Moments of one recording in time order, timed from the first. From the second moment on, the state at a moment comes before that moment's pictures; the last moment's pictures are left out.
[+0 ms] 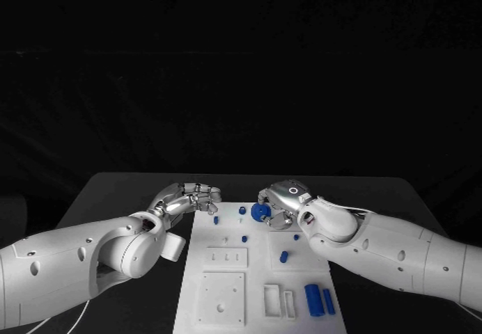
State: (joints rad) left arm 1.35 -0.83 -0.21 1.52 -0.06 -0.31 0.38; left_hand 1.13 -0.13 0.51 -0.18 0.09 0.79 0.18 0.32 0.44 1.14 0.14 0.12 0.07 1.02 0.07 0.50 0.54 0.03 0.77 -0.03 0.51 1.29; right arm 1.23 -0.59 -0.05 1.28 -1.93 -0.43 -0.22; right_hand 1.05 -0.27 0.71 -0.09 0.13 0.94 0.08 0.37 0.43 1.23 -0.02 1.24 1.26 1.30 -0.12 1.34 0.91 0.22 1.34 -0.05 0.79 1.31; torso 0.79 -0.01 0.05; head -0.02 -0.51
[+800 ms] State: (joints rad) left arm 1.35 -0.83 -0.21 1.52 -0.06 -0.31 0.38; left_hand 1.13 -0.13 0.51 -0.18 0.09 0.79 0.18 0.32 0.44 1.14 0.14 0.11 0.07 1.02 0.07 0.50 0.54 0.03 0.77 -0.03 0.51 1.29; right arm 1.22 -0.45 -0.09 1.19 -2.00 -0.43 -0.23; right_hand 1.06 -0.28 0.72 -0.07 0.12 0.94 0.07 0.37 0.43 1.23 -0.02 1.23 1.25 1.30 -0.12 1.34 0.91 0.22 1.34 -0.05 0.79 1.31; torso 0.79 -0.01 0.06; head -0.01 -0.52
